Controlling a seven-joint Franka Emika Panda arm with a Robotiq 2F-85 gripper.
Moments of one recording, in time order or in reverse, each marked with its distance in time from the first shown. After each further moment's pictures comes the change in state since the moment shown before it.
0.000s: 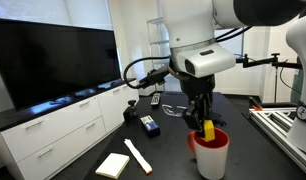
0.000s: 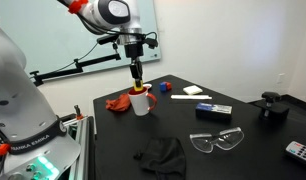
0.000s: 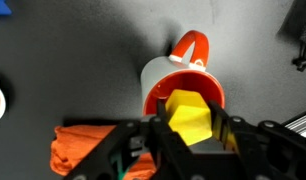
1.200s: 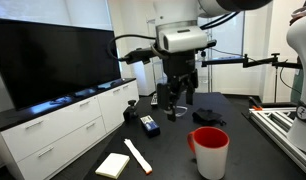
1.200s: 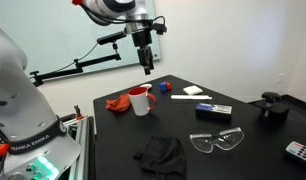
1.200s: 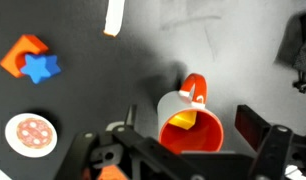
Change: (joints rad) arm -0.037 -0.024 -0.047 0.076 -0.021 0.034 0.033
